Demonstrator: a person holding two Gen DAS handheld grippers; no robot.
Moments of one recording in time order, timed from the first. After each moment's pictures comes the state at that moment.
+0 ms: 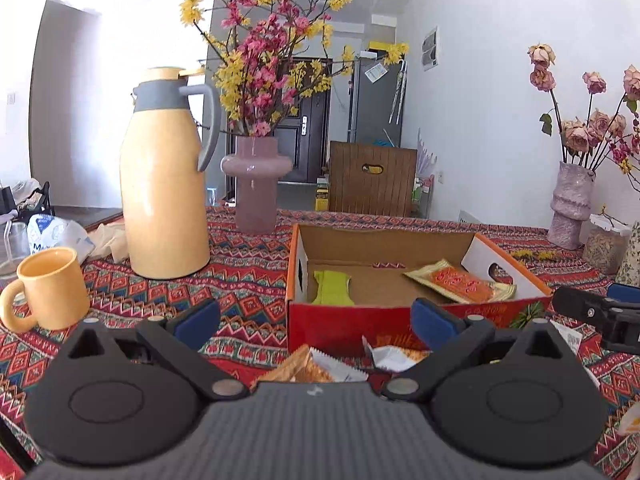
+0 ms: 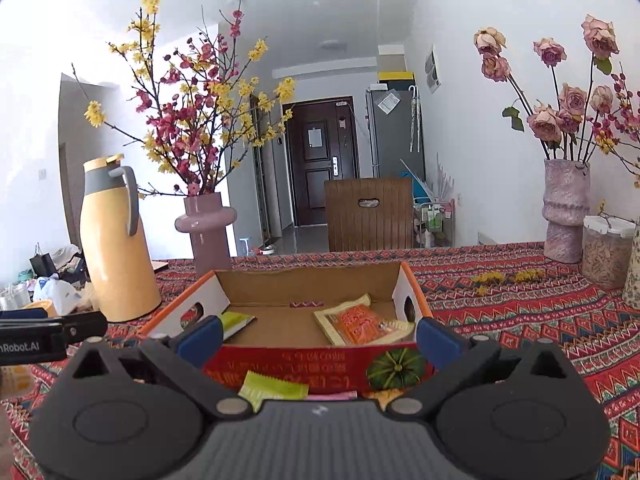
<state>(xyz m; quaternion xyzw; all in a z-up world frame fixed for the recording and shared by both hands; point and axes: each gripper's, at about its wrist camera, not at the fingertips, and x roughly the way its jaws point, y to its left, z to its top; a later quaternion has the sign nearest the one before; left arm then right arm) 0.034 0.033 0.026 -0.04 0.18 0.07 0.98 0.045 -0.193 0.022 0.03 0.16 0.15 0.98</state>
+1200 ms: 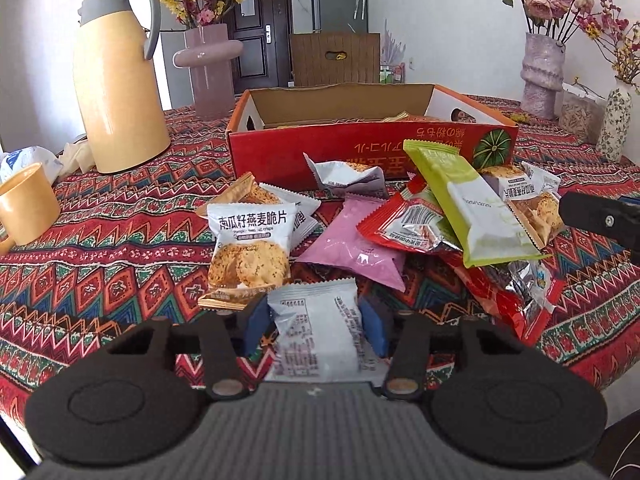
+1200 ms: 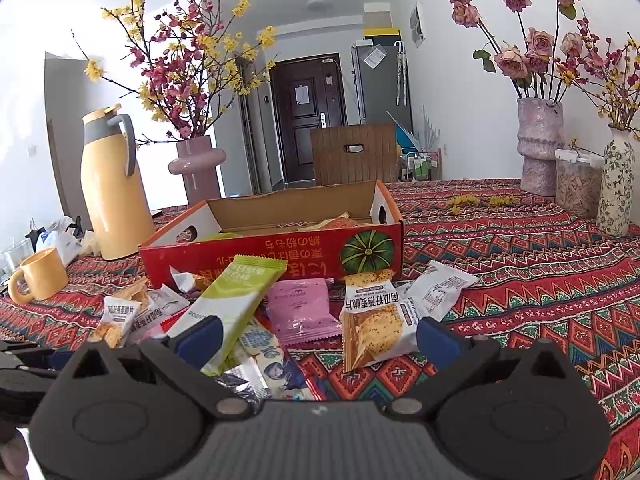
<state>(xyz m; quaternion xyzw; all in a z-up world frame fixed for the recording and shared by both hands) 0.004 -0.012 -0.041 0.02 0.33 0.03 0.94 -0.009 -0.218 -0.020 0.03 0.22 0.14 0.97</state>
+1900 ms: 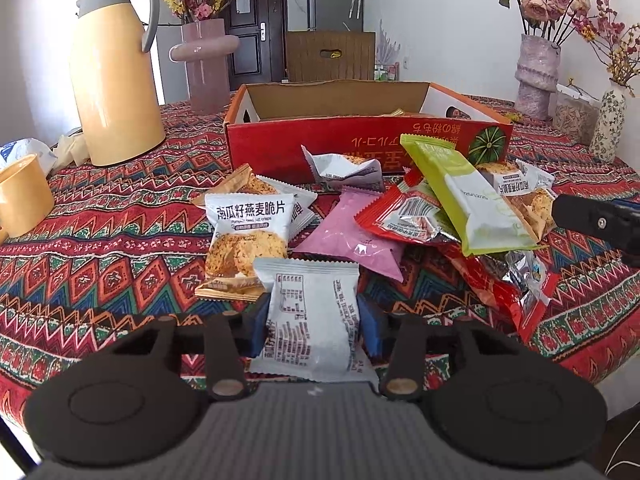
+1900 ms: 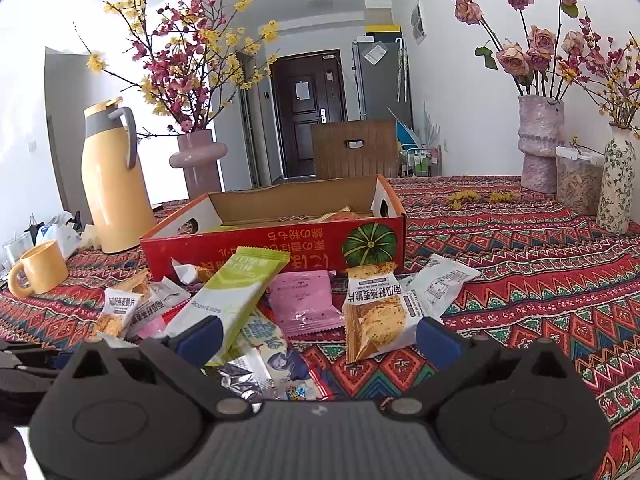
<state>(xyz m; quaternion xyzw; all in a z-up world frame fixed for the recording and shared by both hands) -0.001 -0.007 -0.043 0.01 0.33 0.02 0.94 -0.011 -0.215 -0.024 0.03 0.22 0.14 0.96</state>
